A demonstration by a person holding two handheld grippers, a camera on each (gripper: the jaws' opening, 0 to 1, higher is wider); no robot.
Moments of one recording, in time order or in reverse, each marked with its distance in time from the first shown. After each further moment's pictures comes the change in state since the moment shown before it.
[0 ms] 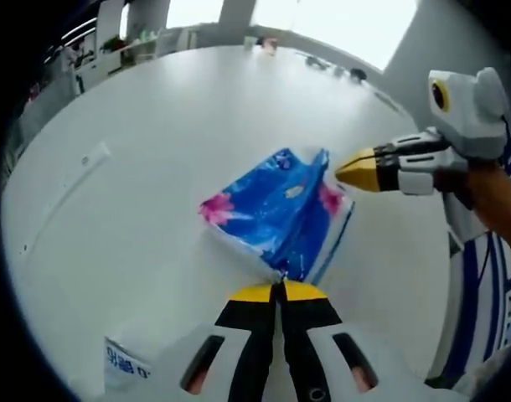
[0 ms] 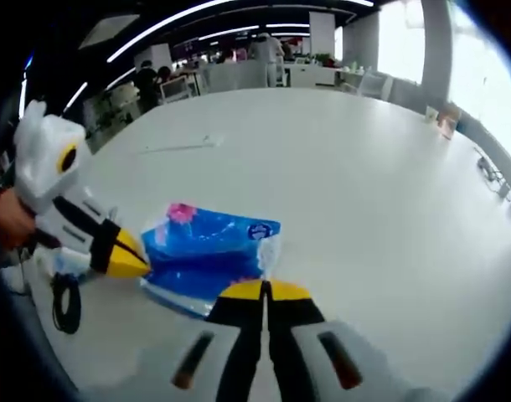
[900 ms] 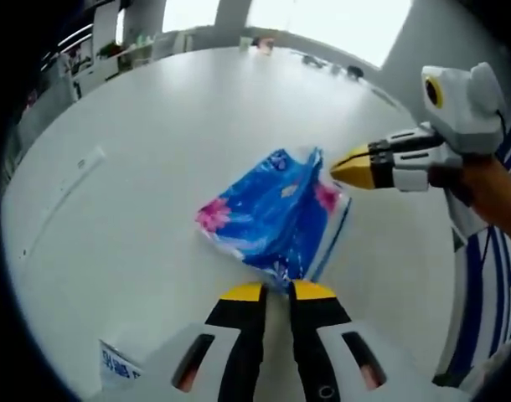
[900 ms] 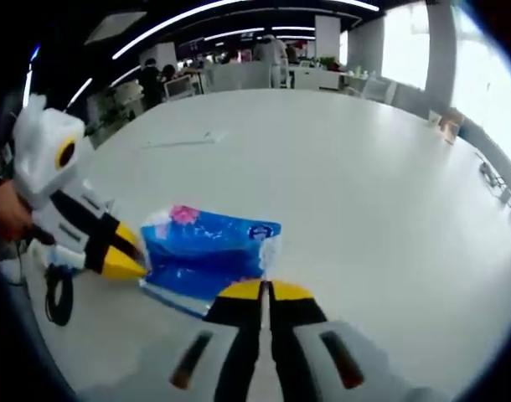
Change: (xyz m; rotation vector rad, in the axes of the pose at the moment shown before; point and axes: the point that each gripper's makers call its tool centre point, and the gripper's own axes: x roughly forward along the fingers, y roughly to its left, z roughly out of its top) left arm 0.006 -0.002 -0.004 0.035 -0.004 0.006; right arm 0.005 -0.004 -0.005 -0.026 -0.014 0.004
